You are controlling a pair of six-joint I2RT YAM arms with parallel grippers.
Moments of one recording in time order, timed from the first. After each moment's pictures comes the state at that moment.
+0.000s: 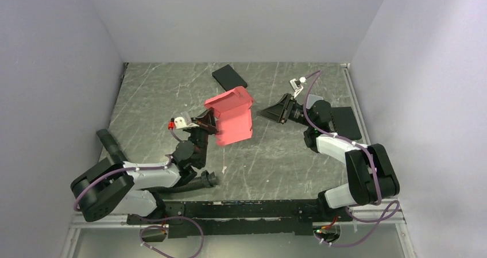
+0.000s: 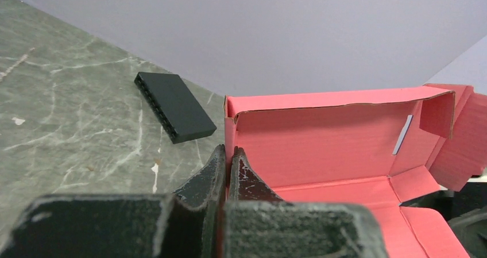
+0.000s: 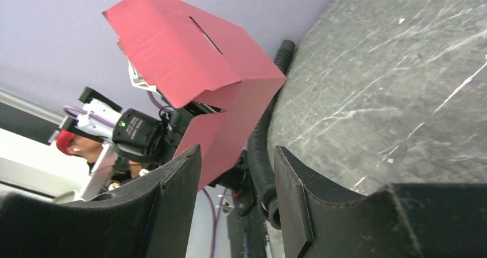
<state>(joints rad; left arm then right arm) -0.91 1.29 0.35 1.27 -0.84 -0.42 0.26 1.41 0.58 1.03 -0.96 1.10</state>
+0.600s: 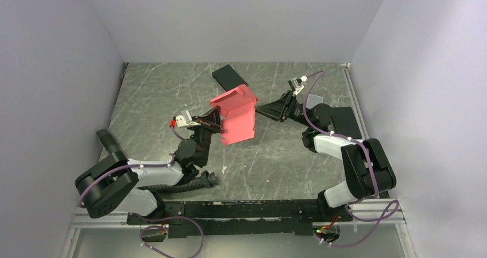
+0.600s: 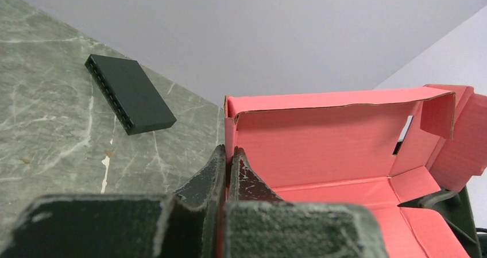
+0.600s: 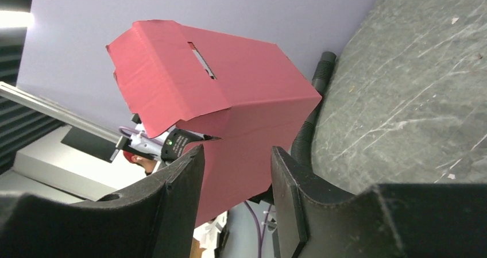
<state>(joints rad) -0.91 1.34 0.38 1.31 -0.76 -0.57 0.27 1.47 0.57 1.26 -0.92 1.40</state>
